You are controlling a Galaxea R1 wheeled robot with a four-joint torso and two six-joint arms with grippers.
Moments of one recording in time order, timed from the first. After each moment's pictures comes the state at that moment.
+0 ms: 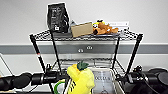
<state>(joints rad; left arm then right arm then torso) 0.26 1.90 -0.86 -0.20 0.19 -0.47 -0.27 1.98 -0.93 0.50 -0.25 0.02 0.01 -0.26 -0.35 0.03</state>
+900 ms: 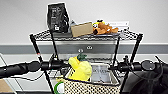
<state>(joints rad) 0.14 2.07 -1.16 -0.27 0.26 -0.51 -0.17 2.19 -1.20 0.53 -0.32 0.10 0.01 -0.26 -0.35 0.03</state>
